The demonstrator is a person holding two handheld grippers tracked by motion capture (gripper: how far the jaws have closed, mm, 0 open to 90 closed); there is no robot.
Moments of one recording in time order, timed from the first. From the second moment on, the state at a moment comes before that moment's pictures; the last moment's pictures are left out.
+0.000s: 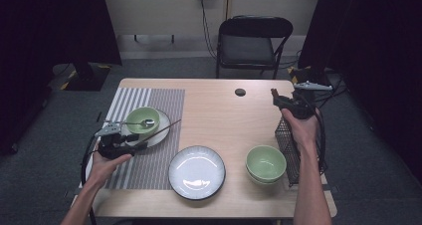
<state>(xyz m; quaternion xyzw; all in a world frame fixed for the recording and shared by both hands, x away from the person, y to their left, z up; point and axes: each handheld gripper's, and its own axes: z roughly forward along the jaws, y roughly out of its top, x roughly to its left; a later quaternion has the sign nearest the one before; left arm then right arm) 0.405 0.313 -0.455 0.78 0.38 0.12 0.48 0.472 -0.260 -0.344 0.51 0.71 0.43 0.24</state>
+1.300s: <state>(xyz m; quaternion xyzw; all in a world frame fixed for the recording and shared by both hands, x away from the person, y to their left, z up) 0.405 0.315 -0.454 0.77 0.38 0.12 0.49 0.443 -0.267 -0.335 0.48 0.70 0.46 0.26</state>
